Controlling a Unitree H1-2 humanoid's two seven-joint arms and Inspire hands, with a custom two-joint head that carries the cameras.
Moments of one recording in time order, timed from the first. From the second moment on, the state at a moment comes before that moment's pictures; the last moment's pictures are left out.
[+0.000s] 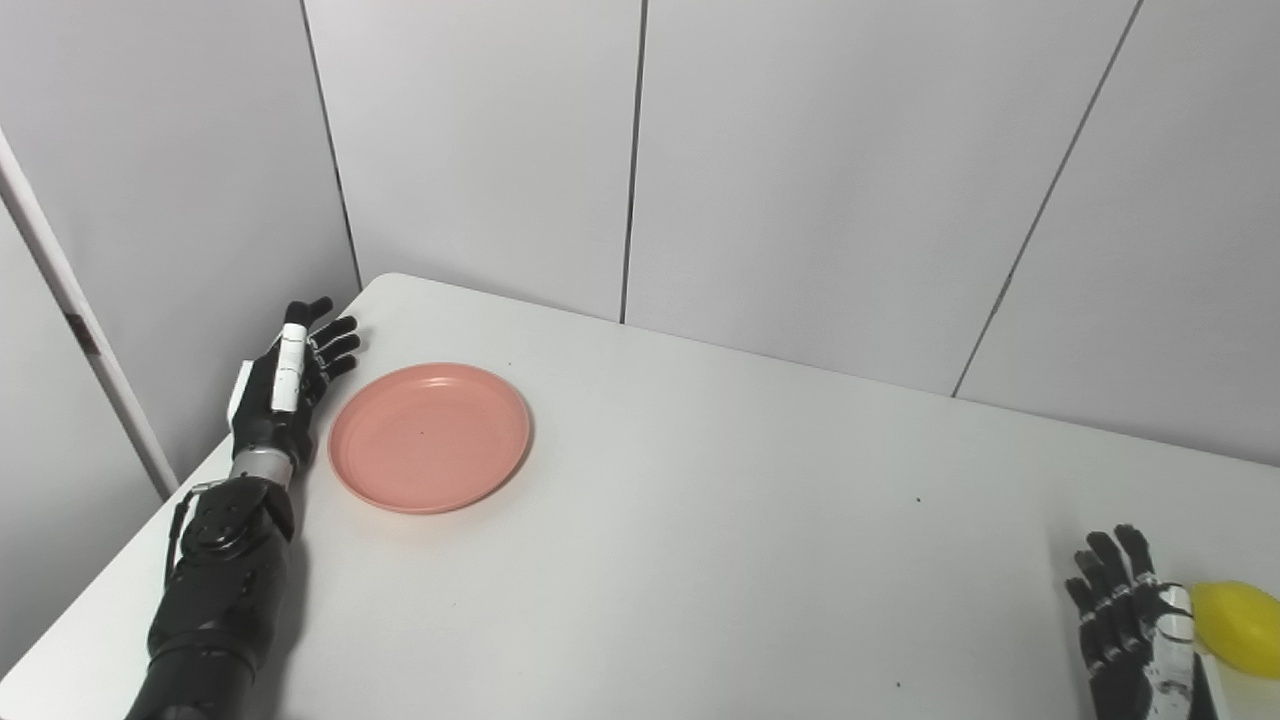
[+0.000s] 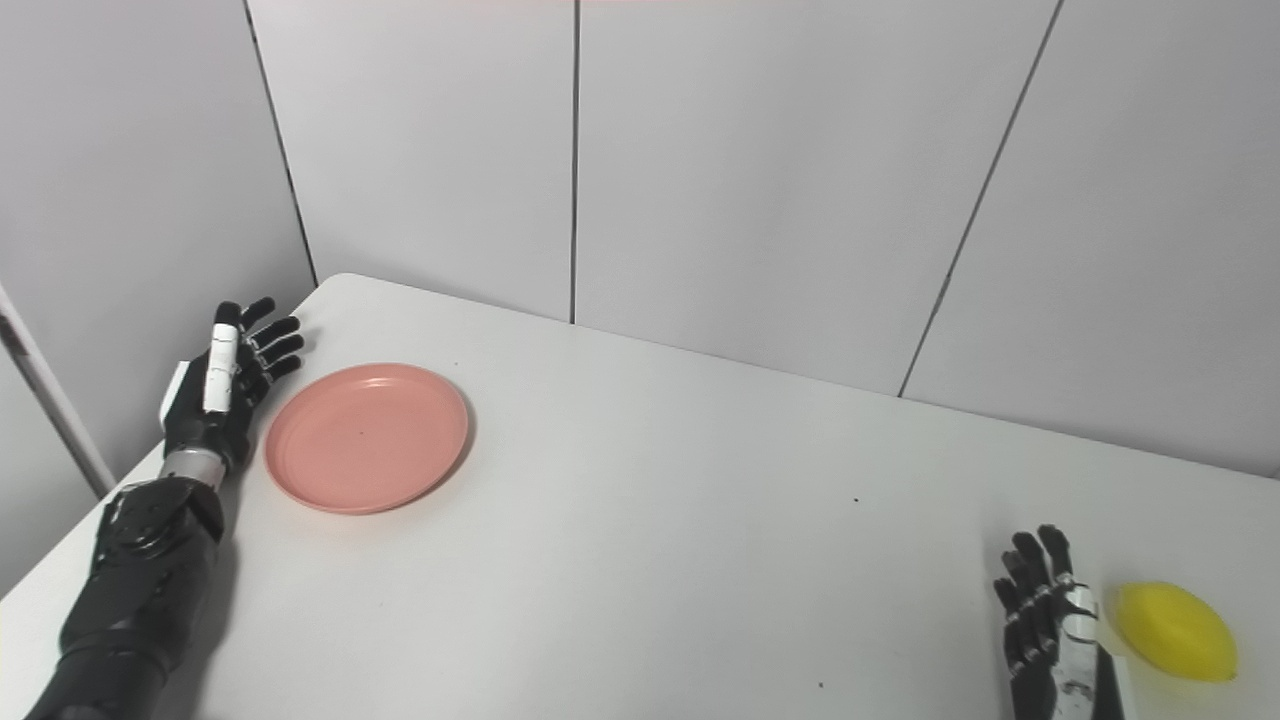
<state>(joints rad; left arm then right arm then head) -0.46 0.41 0.36 0.71 -0.32 -0.18 -0.10 -0.05 -0.08 -0.15 0.03 0.30 -0.08 0.16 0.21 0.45</state>
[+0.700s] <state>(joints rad) -0.39 0.37 0.33 0.52 -0.32 -0.05 -0.09 -0.04 -0.08 -0.14 0.02 0.30 -0.08 0.16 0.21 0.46</state>
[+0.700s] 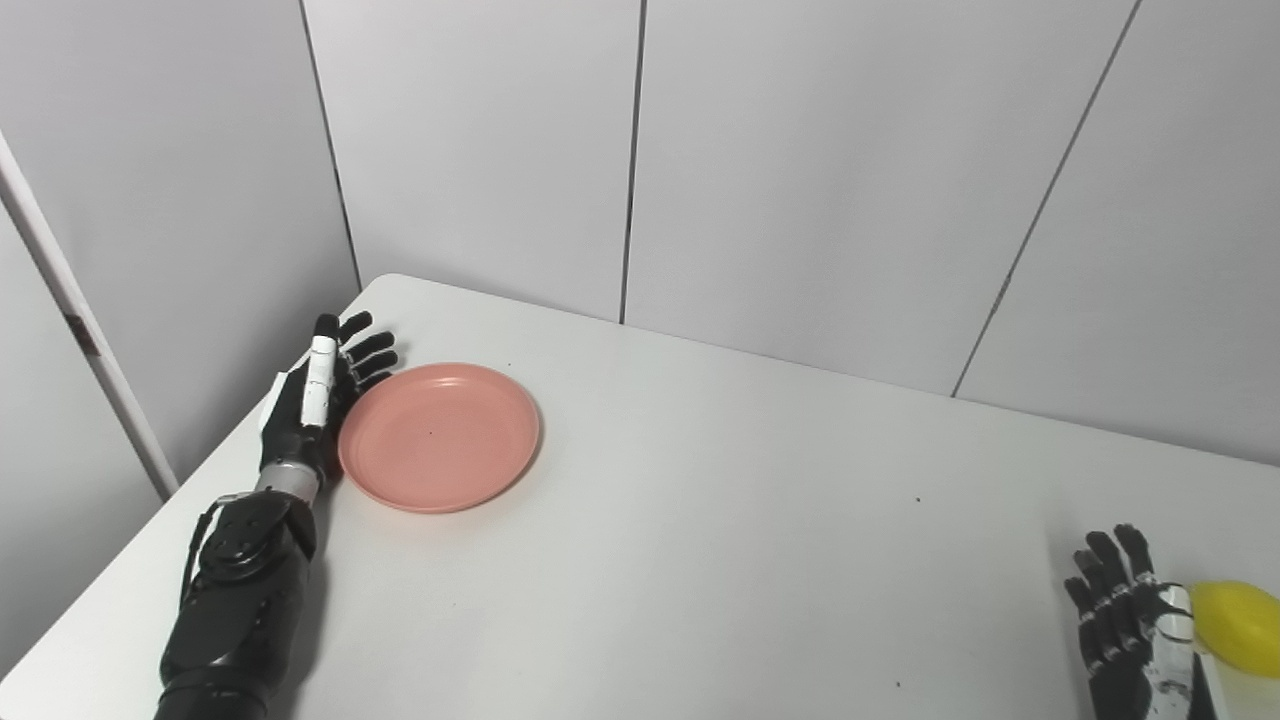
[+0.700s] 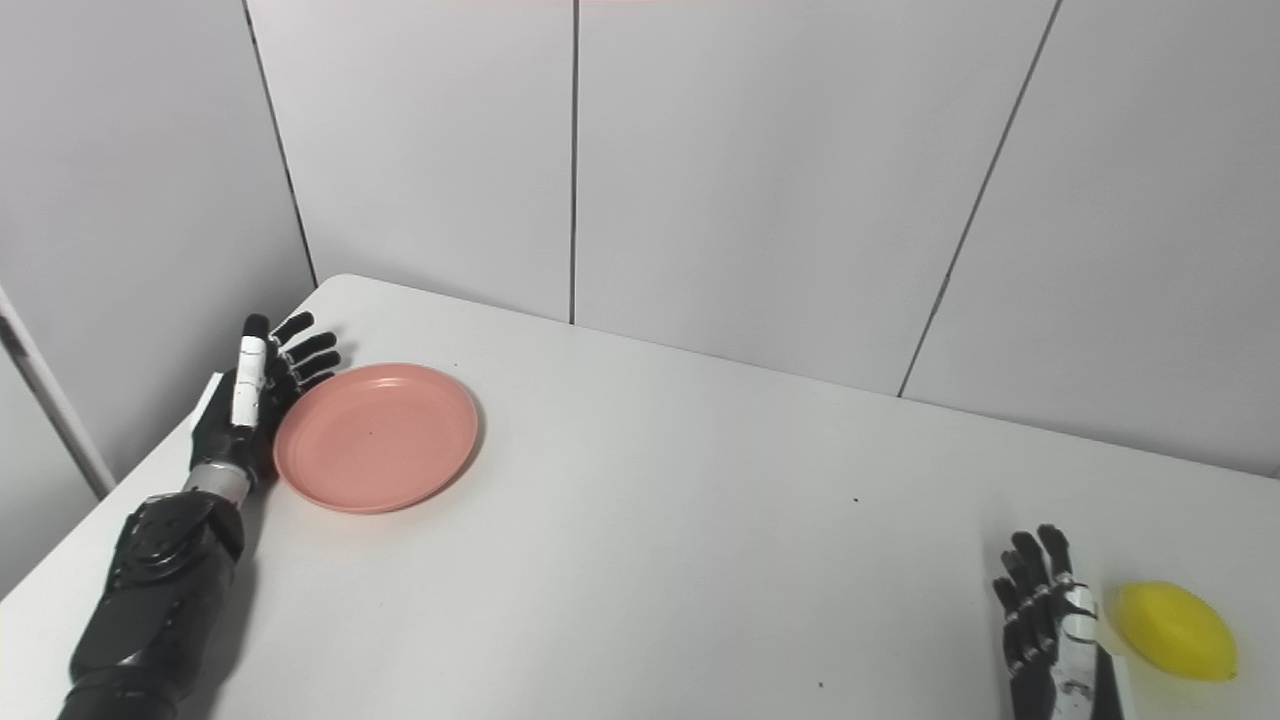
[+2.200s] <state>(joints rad) -0.32 0.24 0.29 0.22 -0.34 0.18 -0.05 -0.04 -0.08 -0.14 0.02 0.30 -0.07 0.16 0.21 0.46</state>
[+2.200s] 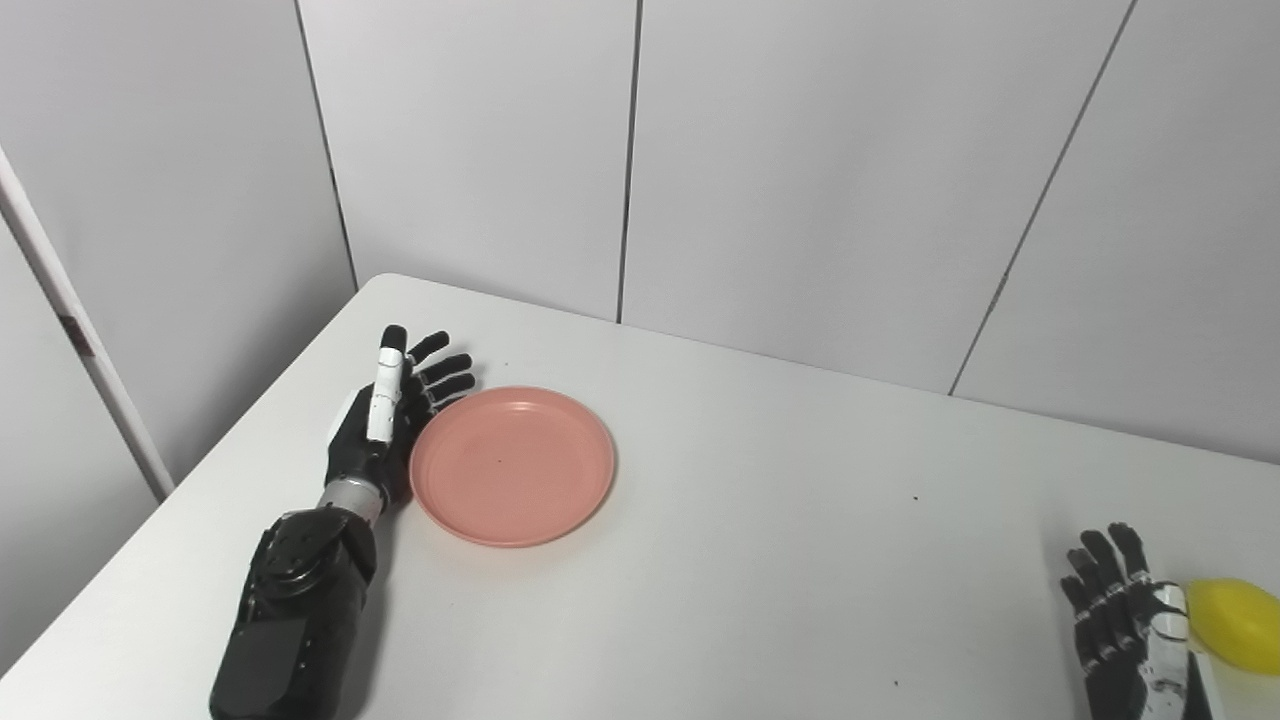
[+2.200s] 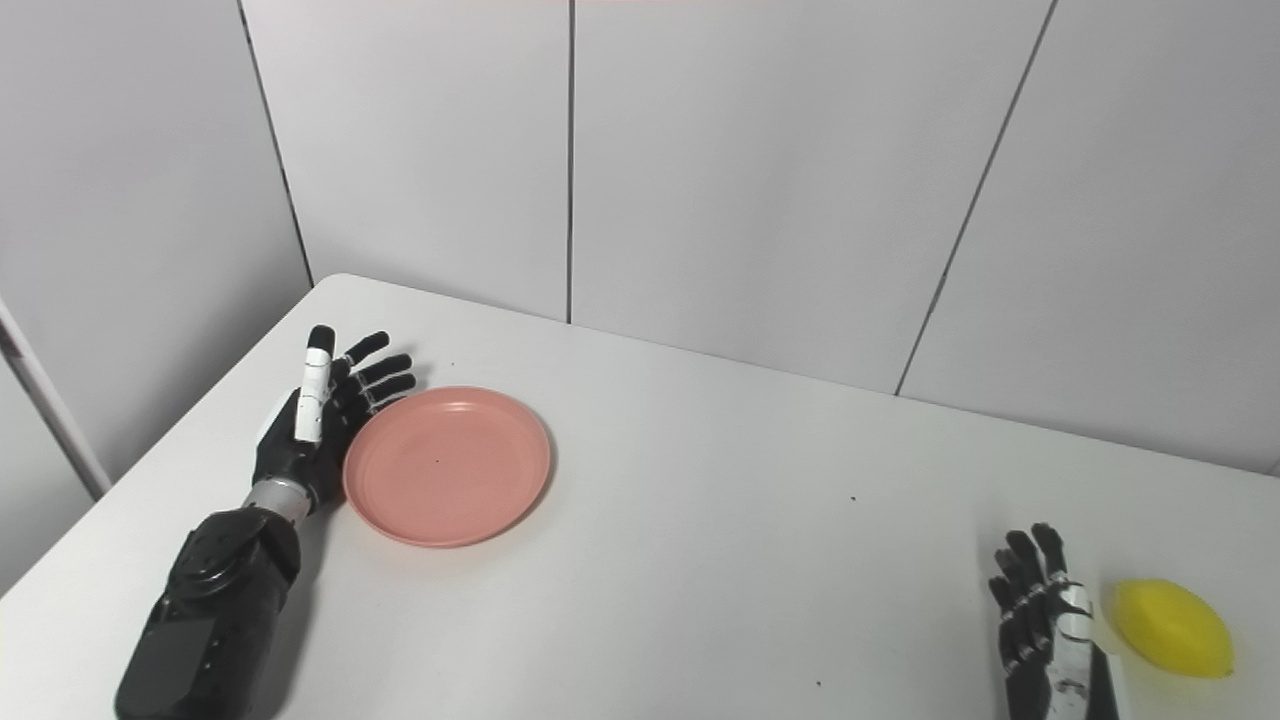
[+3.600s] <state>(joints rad) -0.32 0.15 0.20 0.23 -0.30 0.14 -0.06 -0.04 -0.08 -0.13 0.02 0.29 -0.07 0.15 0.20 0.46</state>
